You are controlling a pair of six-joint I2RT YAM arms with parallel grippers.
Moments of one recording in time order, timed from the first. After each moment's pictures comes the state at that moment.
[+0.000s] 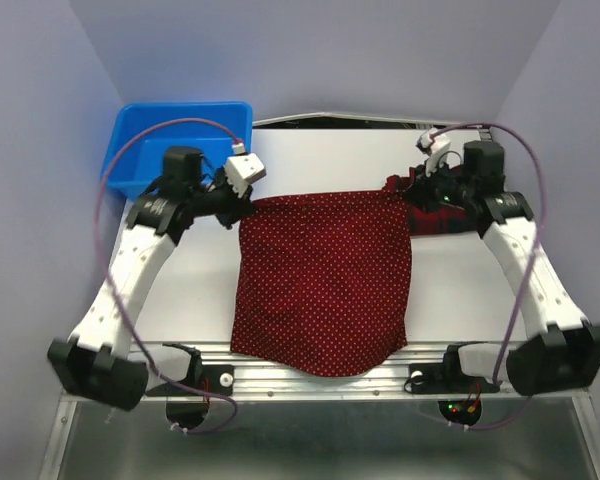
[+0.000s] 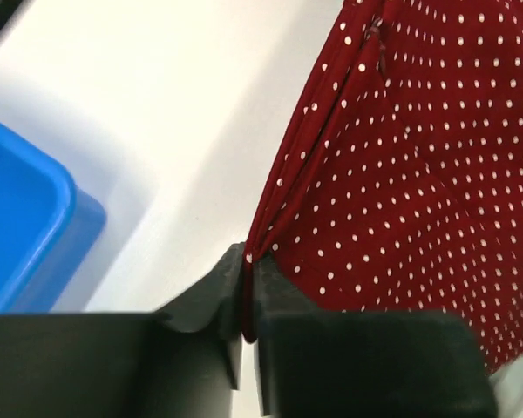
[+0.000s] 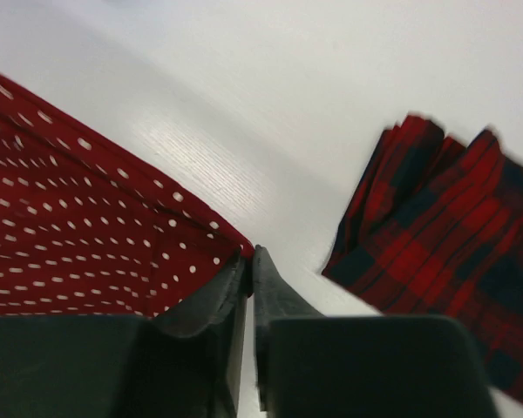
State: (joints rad) left arm -0.26 1.15 1.31 -0.77 0.58 0.49; right arm 0.11 1.20 1.24 -0.57 -0.49 -0.27
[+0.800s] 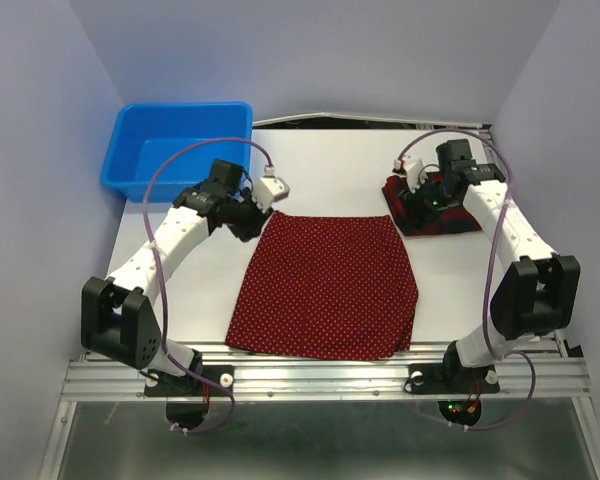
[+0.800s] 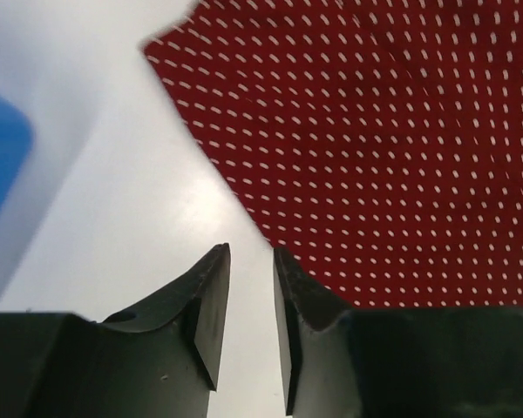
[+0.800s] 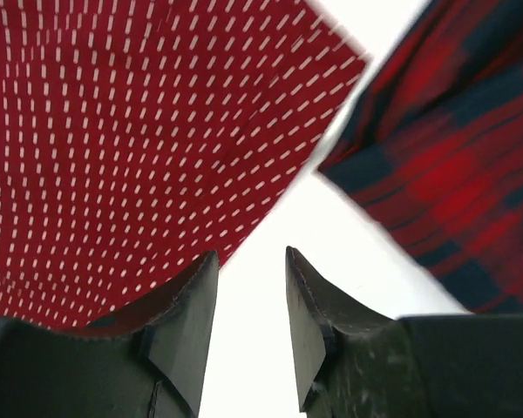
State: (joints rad) left arm -0.35 1.43 1.23 -0.71 0.31 0.50; right arm 0.09 1.56 1.41 -0.93 -0.41 -0.59
